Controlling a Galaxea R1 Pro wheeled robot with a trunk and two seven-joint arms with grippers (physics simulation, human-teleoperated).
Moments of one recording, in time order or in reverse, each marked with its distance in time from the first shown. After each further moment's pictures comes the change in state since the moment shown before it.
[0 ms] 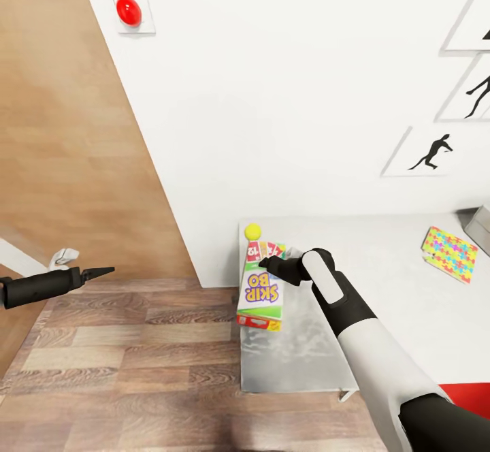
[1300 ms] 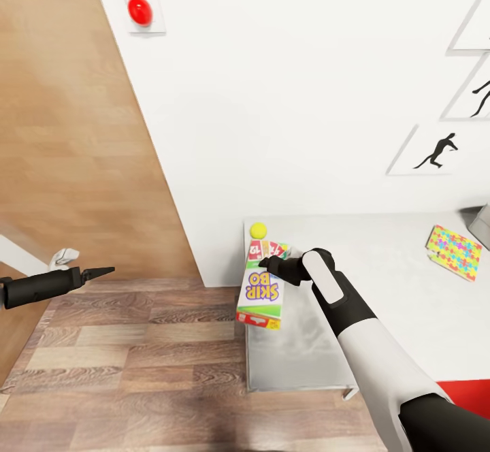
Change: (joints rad) left arm 0.000 -0.001 0.000 0.000 0.000 0.000 0.000; right arm 0.000 0.000 -0.002 0.000 0.001 0.000 0.000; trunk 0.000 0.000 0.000
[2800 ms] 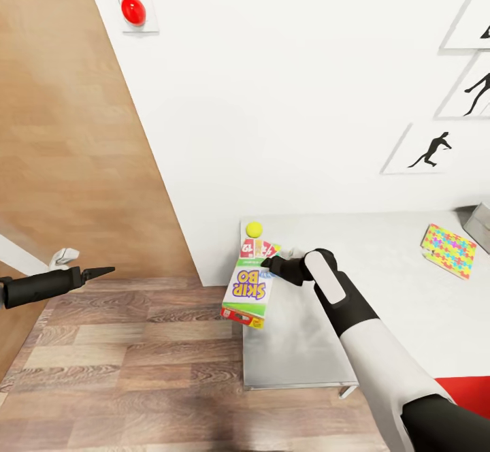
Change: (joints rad) left arm 0.000 0.000 -0.002 -0.003 0.001 -0.001 -0.002; right arm 0.003 -0.011 -0.004 -0.004 -0.001 0.001 0.000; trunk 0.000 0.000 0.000
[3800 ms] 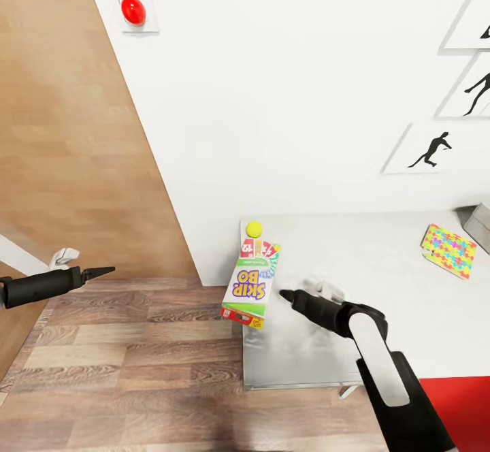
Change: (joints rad) left arm 0.000 0.000 0.000 -0.001 0.000 0.000 -0.005; right arm 0.472 -0.069 -0.099 -0.647 -0.006 0.057 -0.008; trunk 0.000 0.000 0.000
